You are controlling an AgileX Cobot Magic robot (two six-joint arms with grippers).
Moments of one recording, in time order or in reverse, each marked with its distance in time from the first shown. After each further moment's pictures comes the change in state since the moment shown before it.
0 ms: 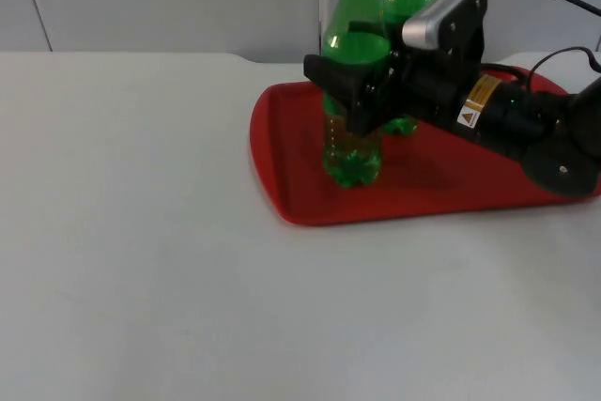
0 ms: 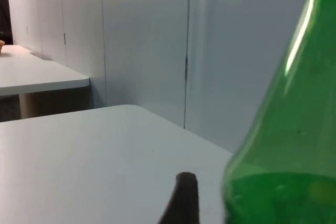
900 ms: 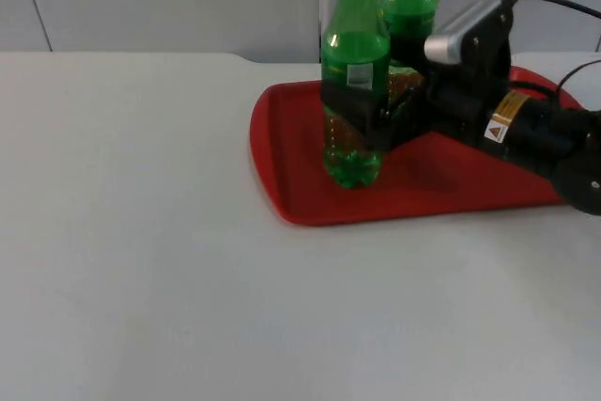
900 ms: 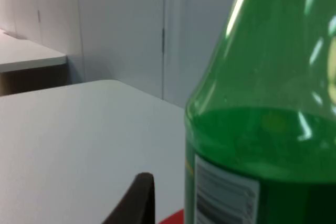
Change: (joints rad) right arm -0.028 -0.058 0.158 0.061 -0.002 -0.056; left arm 0.000 0.000 0.000 0.000 0.000 0.000
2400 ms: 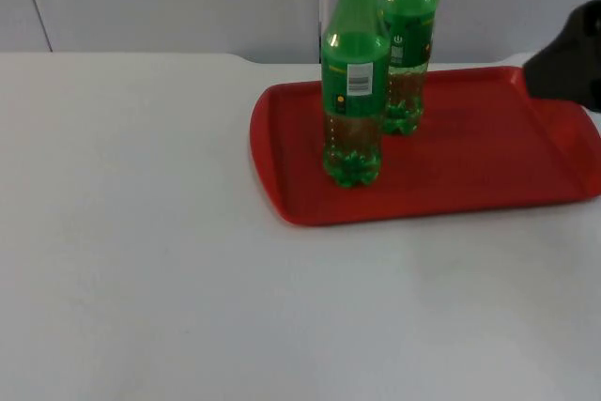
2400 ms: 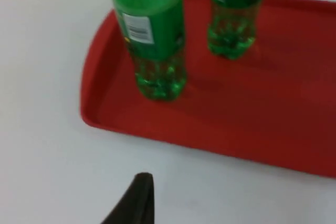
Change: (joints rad) right arm 0.199 -1.154 0.470 0.120 1.482 0.391; left arm 0.000 0.000 0.000 0.000 0.000 0.000
